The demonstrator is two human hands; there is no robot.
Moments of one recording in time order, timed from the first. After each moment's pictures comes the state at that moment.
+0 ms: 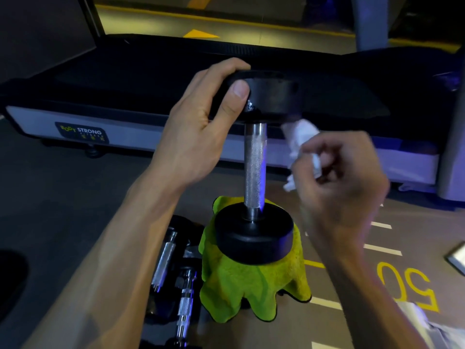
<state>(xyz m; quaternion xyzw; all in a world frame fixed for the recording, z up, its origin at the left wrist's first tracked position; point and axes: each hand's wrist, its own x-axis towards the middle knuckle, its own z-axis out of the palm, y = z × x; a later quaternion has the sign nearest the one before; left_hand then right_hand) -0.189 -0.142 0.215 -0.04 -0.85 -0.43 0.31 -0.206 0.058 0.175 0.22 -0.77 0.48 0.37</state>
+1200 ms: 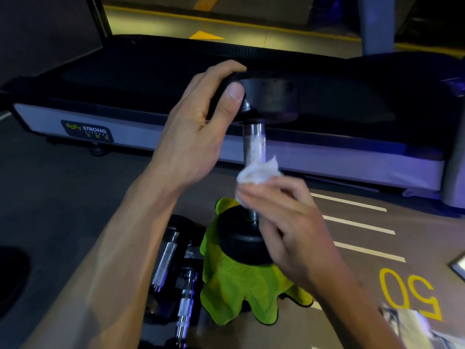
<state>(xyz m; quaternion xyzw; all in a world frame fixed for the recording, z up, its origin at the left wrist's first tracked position) -0.190 -0.151 0.211 -0.04 -0.85 -0.41 0.33 -0.191 0.062 0.138 0.47 -0.81 0.32 0.17</state>
